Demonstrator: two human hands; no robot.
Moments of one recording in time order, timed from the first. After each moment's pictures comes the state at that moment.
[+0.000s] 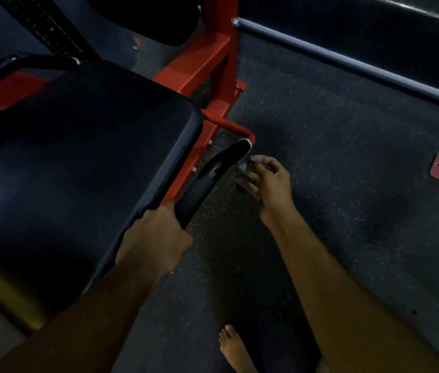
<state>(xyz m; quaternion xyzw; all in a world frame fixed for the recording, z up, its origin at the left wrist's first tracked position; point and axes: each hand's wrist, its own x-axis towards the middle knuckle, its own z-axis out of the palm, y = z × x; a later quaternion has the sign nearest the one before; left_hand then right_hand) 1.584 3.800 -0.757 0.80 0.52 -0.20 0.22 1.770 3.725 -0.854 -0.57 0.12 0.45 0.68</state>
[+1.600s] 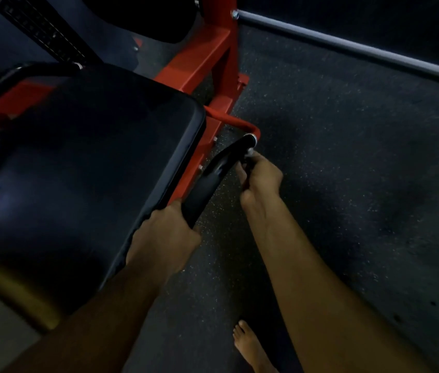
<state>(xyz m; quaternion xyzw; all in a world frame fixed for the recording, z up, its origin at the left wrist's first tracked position) 1.581 3.803 -0.766 0.82 0.50 -0.19 0.21 1.747 3.770 -0.837 -0.47 0.37 0.38 0.71</state>
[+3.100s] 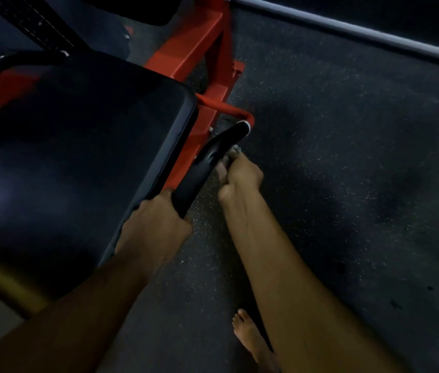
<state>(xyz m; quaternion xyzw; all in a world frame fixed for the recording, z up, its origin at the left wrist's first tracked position) 1.586 3.798 -0.758 0.80 0.52 -0.19 0.23 1.722 3.768 -0.814 -0.44 0.41 0.41 0.69</state>
